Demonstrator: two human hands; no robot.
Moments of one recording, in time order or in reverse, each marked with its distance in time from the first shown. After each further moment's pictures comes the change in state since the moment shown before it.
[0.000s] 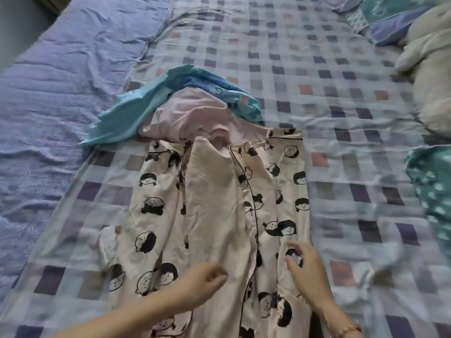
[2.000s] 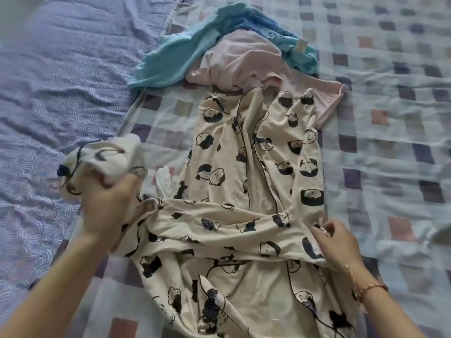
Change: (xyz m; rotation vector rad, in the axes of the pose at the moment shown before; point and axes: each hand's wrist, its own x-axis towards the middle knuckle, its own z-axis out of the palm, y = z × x) left_hand -0.080 -0.162 -0.099 0.326 1.197 0.124; right_hand -0.022 0.003 0.079 -0.171 0.070 0.187
